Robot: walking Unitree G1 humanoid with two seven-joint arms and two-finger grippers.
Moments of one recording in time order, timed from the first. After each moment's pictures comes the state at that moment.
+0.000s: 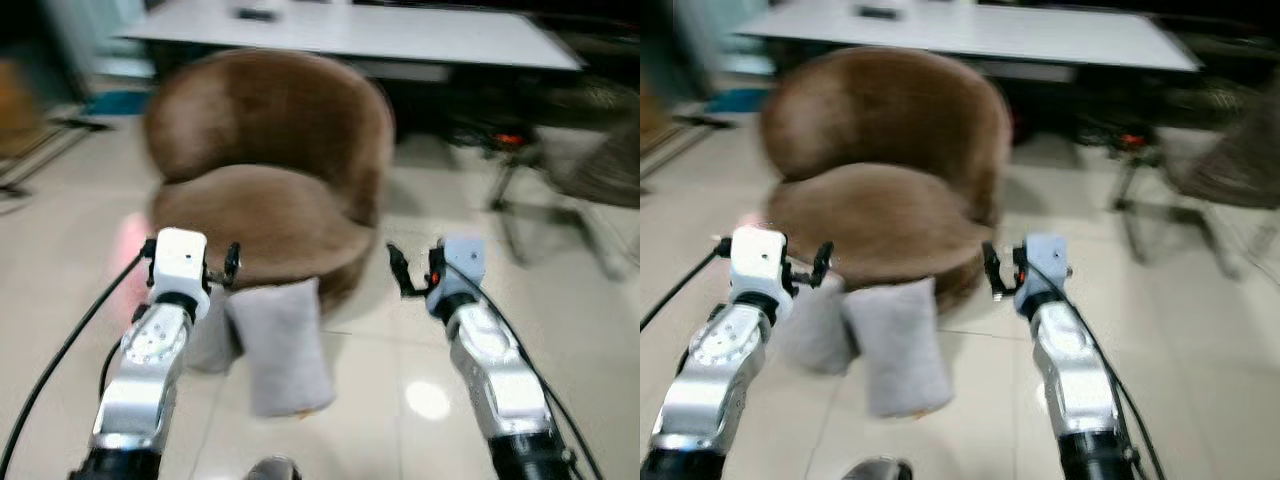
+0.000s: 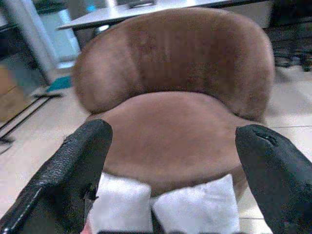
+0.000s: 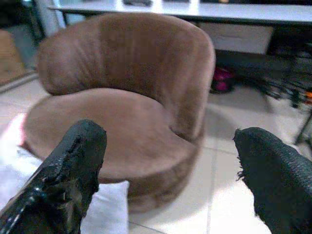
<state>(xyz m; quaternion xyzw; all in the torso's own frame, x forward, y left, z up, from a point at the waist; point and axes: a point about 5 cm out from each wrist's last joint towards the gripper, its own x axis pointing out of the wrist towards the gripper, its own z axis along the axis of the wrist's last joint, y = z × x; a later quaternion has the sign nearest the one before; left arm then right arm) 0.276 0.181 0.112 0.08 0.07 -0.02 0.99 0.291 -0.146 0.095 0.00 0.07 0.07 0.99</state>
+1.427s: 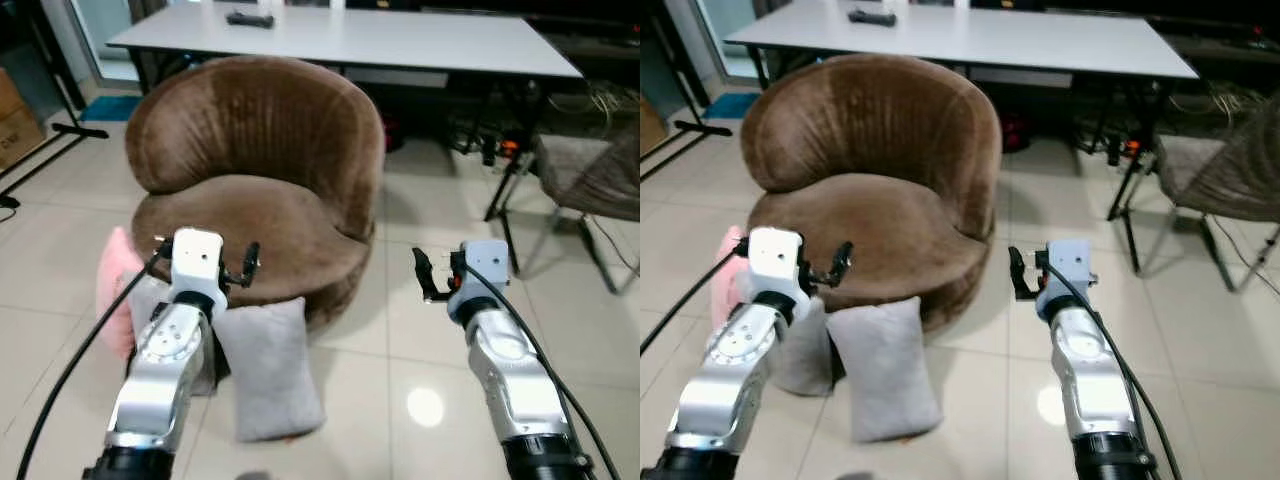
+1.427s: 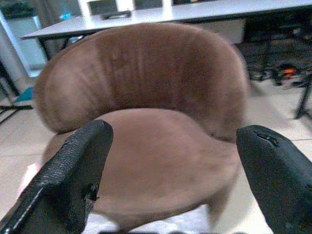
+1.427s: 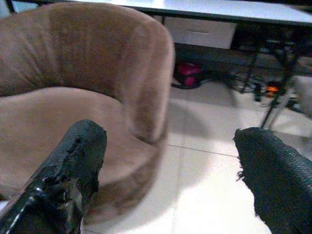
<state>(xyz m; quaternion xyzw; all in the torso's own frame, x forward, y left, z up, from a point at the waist) 0.276 0.175 0.113 0.08 0.06 -0.04 0.99 0.288 -0.158 0.086 -0.01 0.09 0.03 1.00</state>
